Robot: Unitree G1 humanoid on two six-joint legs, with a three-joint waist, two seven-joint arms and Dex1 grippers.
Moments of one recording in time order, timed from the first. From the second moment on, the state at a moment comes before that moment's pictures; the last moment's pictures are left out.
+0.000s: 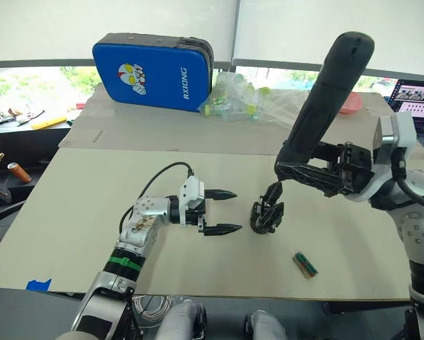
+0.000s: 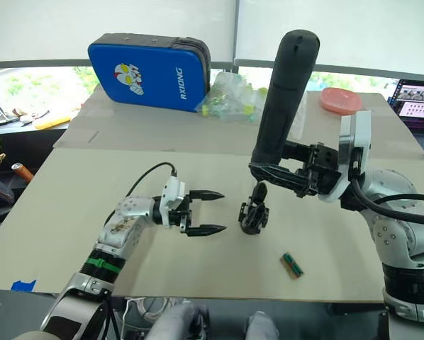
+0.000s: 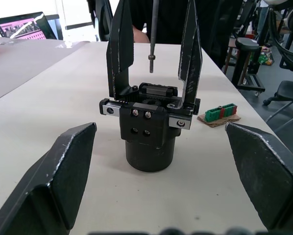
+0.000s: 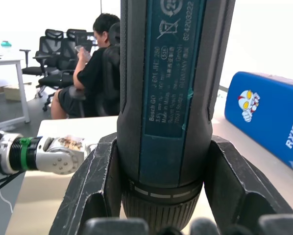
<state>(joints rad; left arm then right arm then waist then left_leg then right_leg) -0.53 0.28 -0.19 0.28 -0.31 0.02 -1.26 -0.42 -0.76 -0.20 -0.30 0.88 0.42 1.00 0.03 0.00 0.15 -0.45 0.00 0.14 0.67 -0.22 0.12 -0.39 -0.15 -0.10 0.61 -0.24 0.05</state>
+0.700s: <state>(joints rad) -0.54 0.26 -0.21 0.31 -0.27 0.02 -1.23 -0.45 -0.72 -0.17 -0.26 0.86 0.48 1.04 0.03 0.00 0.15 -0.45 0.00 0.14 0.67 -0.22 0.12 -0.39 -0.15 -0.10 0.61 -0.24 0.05</state>
